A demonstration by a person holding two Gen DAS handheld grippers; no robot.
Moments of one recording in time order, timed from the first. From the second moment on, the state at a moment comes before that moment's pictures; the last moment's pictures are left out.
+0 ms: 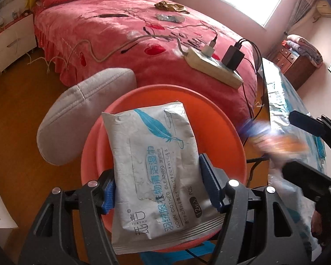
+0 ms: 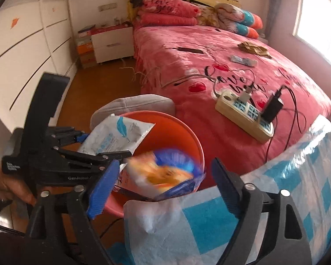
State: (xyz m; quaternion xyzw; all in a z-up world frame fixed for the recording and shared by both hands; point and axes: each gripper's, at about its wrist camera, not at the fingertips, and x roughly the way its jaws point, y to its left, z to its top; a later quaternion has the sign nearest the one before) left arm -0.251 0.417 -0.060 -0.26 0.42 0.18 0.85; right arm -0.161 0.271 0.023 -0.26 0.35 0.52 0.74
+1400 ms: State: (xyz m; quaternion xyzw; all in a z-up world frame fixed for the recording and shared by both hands) left arm -0.184 0.248 0.060 -0.01 0.39 0.15 0.91; right arm -0.145 0.035 0.065 0.00 0.31 0.44 0.84
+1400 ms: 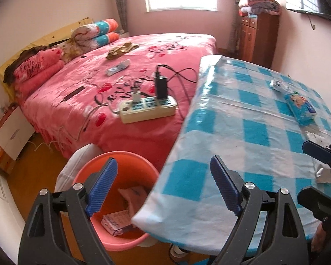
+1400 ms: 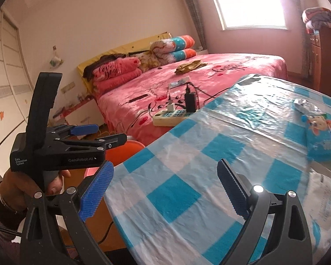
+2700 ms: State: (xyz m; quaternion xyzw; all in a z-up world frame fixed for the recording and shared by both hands) left arm -0.124 0.102 0.059 0.05 0.41 0.03 0.91; right arm -0.099 -0.143 0.067 0.13 0.31 0.28 0.90
